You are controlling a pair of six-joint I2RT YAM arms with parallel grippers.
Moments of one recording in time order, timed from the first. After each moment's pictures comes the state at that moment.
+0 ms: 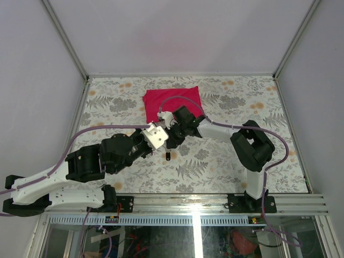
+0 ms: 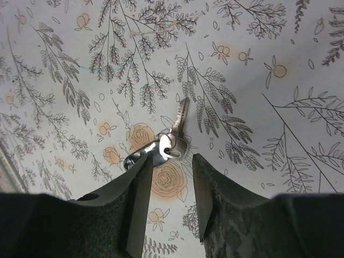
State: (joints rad) left arm -1.28 0.89 1.22 -0.64 -0.53 0.29; right arm 0.74 1.92 1.25 -0.28 -0.48 -0.04
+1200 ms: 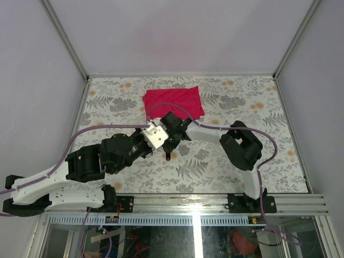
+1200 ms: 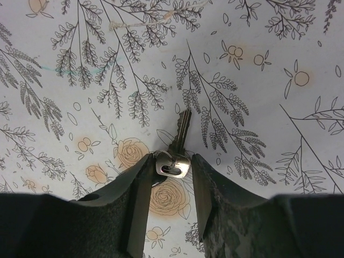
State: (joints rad) left arm -1.28 0.89 1.22 -0.65 -0.53 0.28; right arm 0.87 2.02 1.38 -0.41 -0.23 -0.06
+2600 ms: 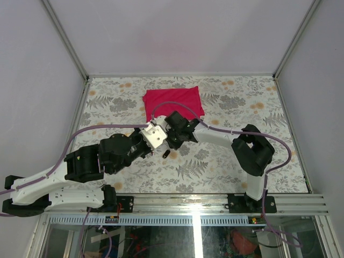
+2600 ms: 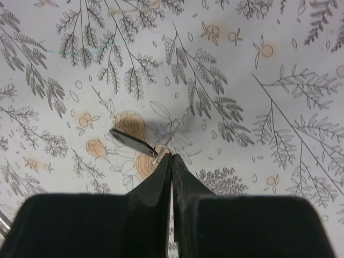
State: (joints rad) left arm -1.28 0.88 1.22 -0.65 -0.53 0.28; right arm 0.87 1.91 1.30 -0.40 -0.17 -0.07
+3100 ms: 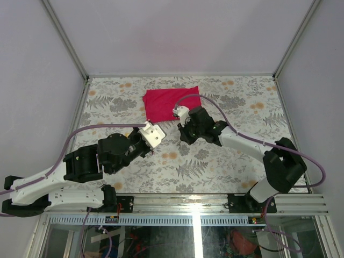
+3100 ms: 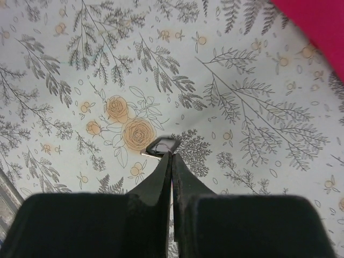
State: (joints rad) left arm -1.28 0.88 1.22 -0.62 -0.53 0.28; right arm 0.75 1.59 1.03 -0.25 -0.22 -0.02
